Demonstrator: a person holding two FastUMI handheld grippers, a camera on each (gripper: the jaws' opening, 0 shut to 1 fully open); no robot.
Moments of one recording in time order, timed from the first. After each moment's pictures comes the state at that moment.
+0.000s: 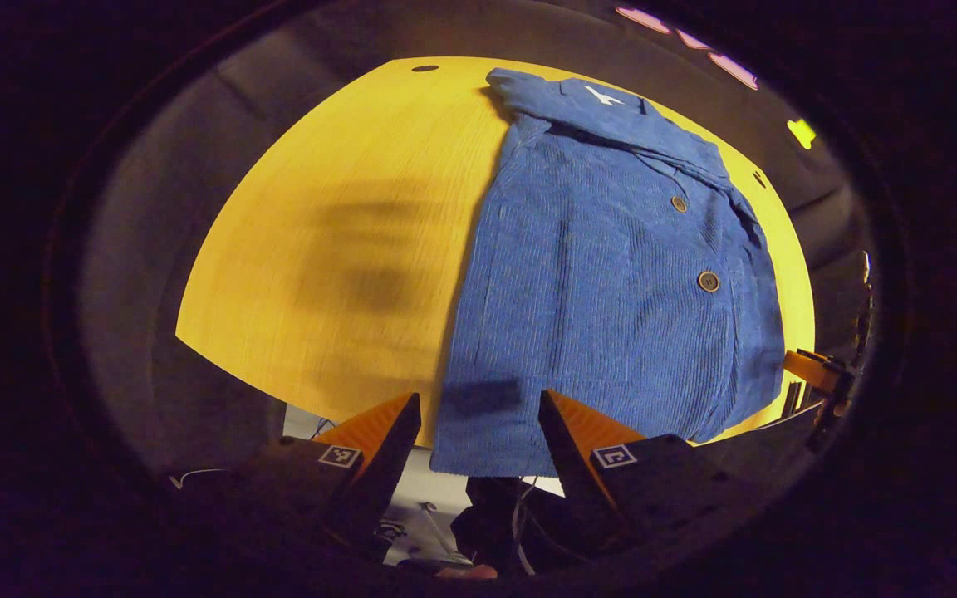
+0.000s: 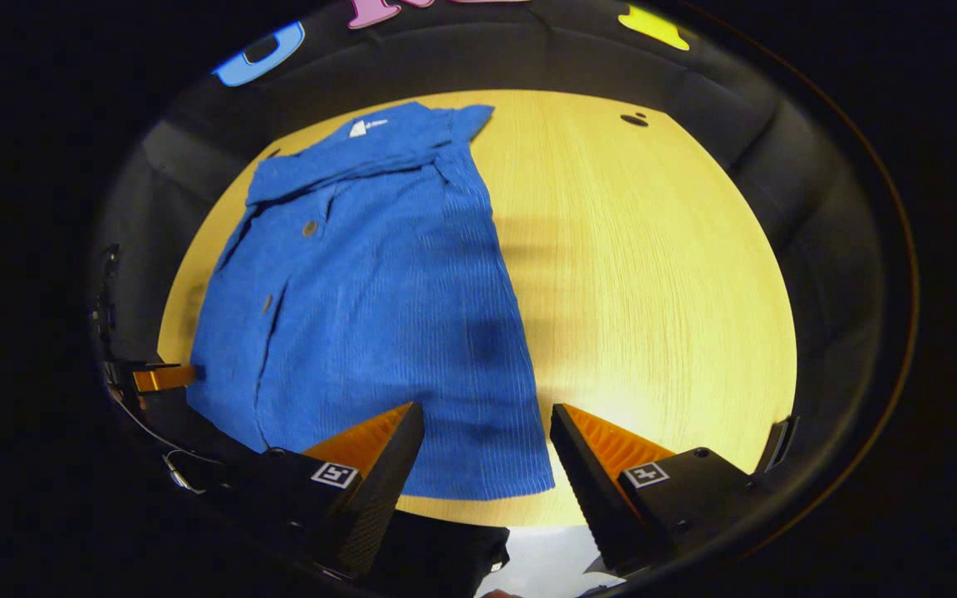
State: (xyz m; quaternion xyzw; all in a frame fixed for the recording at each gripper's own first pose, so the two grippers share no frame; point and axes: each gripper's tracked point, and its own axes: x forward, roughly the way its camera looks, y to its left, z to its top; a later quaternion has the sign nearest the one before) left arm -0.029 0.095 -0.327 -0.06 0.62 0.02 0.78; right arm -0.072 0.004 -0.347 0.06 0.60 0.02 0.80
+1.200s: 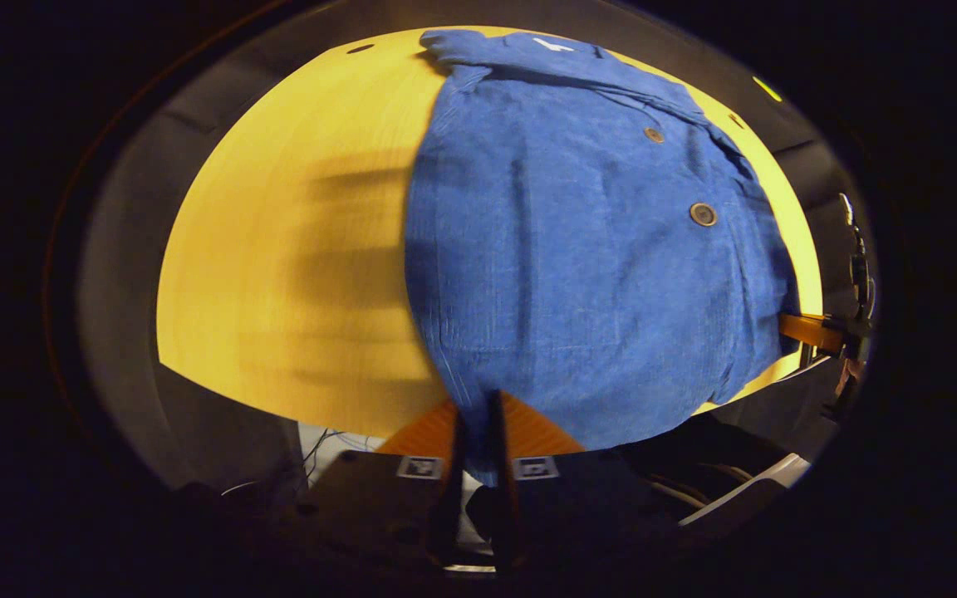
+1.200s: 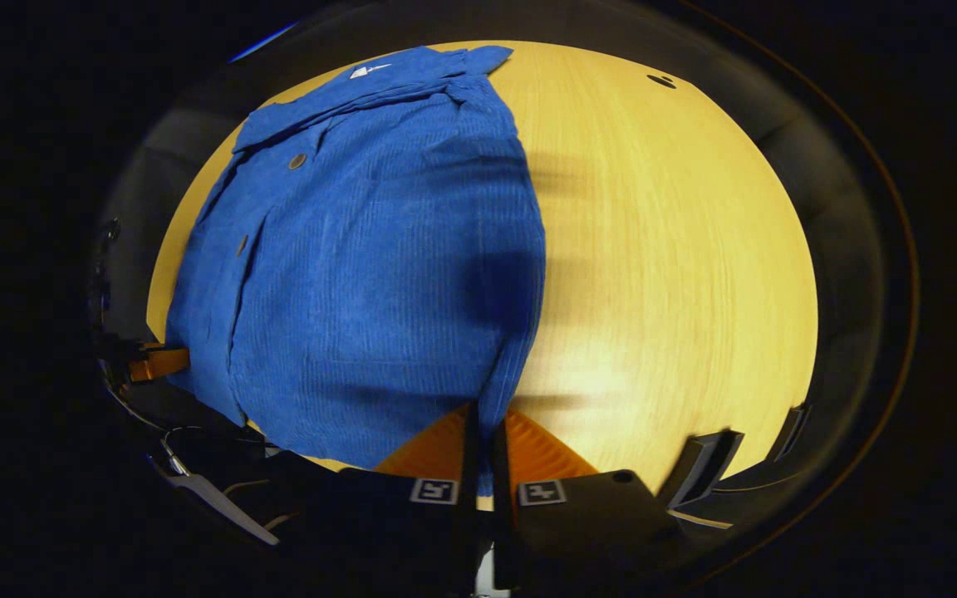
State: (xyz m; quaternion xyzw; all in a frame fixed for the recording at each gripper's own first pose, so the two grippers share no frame) left arm -0.030 0.072 -0.348 -0.01 0.66 -0.04 0.75; right arm -0.089 0.030 -0.373 0.04 0.65 0.04 0.75
